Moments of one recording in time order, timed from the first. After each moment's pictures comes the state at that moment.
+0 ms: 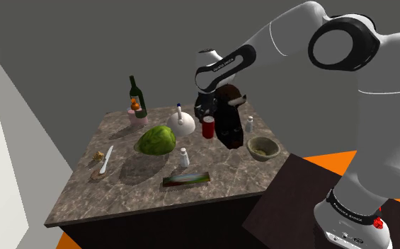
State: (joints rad) arm -0.03 0.40 0.01 -1.79 0.01 2.19 0.04
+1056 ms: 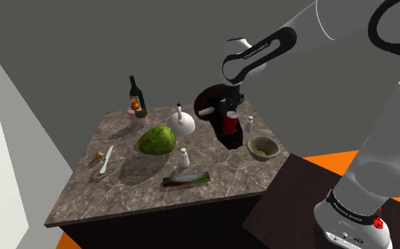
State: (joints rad) arm -0.10 0.06 -0.03 -2.14 0.01 2.20 -0.07
